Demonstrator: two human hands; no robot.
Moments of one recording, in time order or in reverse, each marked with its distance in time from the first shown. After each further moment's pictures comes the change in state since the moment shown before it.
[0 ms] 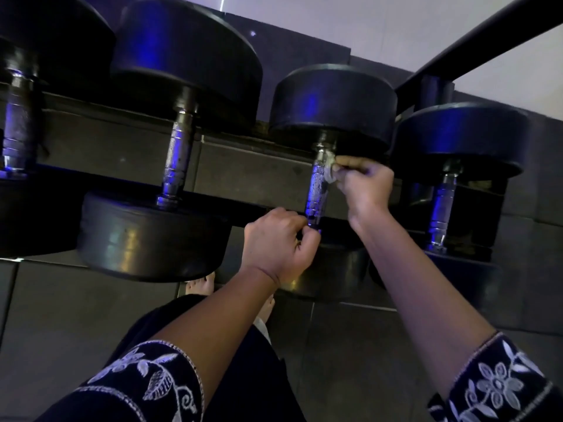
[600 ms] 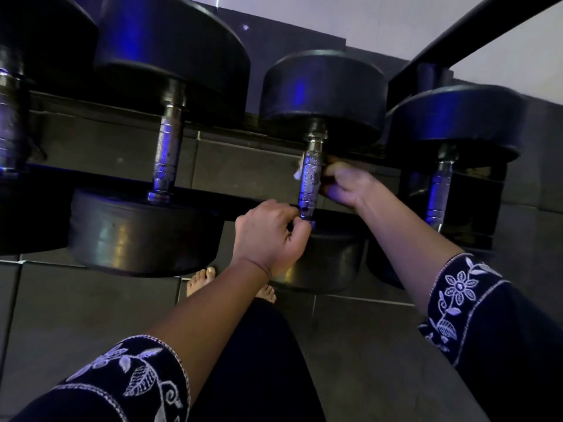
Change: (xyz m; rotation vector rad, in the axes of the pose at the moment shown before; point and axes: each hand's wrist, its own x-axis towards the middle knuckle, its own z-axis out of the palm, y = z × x) left_hand 0.000 -0.002 0.001 0.023 -0.002 -0.007; right_hand 0.024 0.008 -0.004 0.101 -0.629 0.428
